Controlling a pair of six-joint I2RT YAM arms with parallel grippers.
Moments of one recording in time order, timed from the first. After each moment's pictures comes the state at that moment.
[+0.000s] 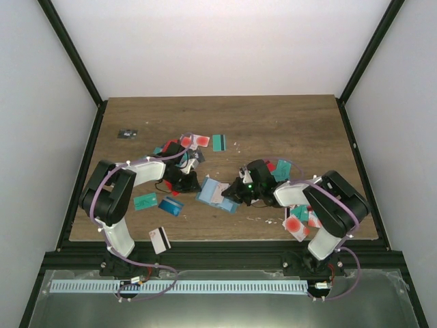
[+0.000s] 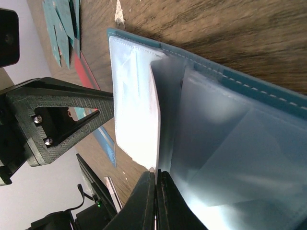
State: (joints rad) left arm -0.42 1.78 0.95 -0.45 0.54 -0.34; right arm 0.63 1.66 0.60 0.31 -0.58 1.13
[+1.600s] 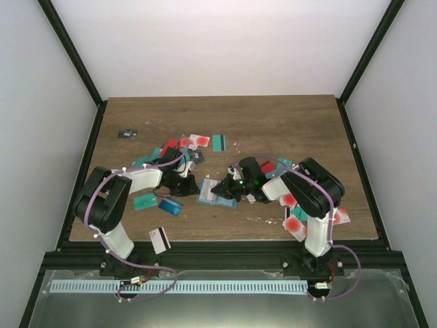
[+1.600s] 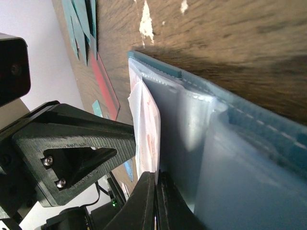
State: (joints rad) left arm -0.43 1.71 0.83 -0.34 0.53 -0.44; right arm 0.63 1.90 0.71 0.55 -0.69 1.19
